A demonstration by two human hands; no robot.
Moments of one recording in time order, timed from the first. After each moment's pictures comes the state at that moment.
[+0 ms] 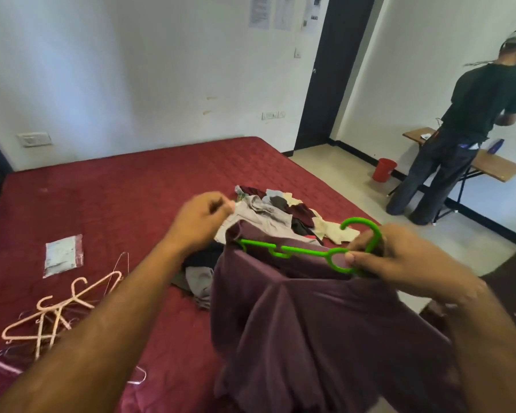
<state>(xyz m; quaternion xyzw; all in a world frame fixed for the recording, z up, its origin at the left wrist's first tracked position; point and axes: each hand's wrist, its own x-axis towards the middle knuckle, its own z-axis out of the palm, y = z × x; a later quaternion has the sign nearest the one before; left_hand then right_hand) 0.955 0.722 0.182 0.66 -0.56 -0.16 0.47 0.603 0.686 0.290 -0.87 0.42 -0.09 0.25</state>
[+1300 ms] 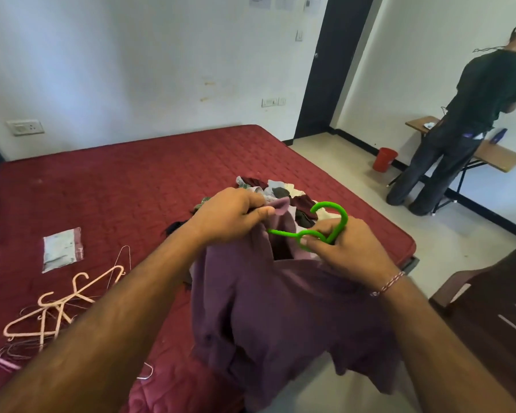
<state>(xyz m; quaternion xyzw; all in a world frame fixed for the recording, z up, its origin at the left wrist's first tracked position) 0.950 0.707 0.214 0.59 -0.75 -0.09 0.27 0.691 0.665 0.226 -0.87 0.41 -0.20 0.20</state>
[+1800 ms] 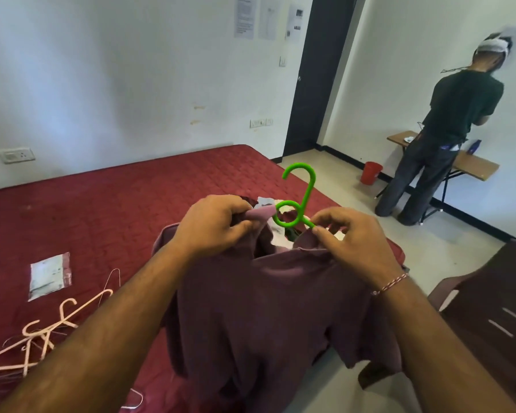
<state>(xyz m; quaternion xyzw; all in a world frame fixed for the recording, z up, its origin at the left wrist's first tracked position) 0.939 0.719 0.233 0.59 -0.74 0.00 0.33 0.659 0.659 0.252 -0.84 0.41 -0.33 0.11</state>
